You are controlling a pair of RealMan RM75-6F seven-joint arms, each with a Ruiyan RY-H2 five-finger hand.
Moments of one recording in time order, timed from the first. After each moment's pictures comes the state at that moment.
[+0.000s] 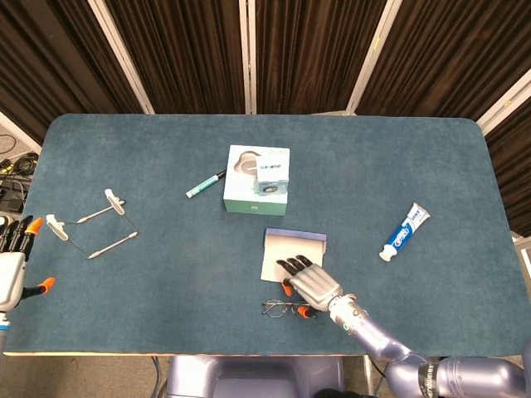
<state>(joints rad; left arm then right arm) -0.13 -1.13 -0.08 -1.63 1.34 1.40 0.20 0.72 -1.47 0.08 -1.77 -1.05 0.76 -0.55</state>
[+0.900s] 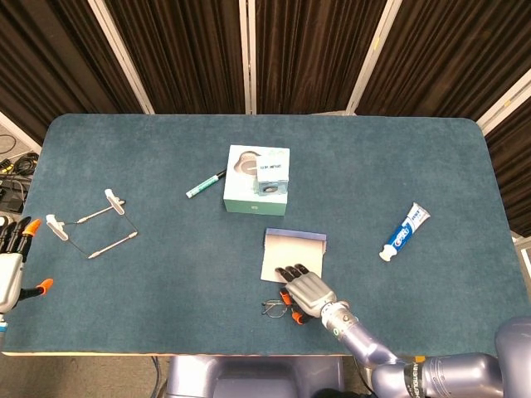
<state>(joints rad) -0.13 -1.12 -0.08 -1.63 1.34 1.39 0.19 0.81 -1.52 0.01 -1.81 -0.82 0.86 -0.63</state>
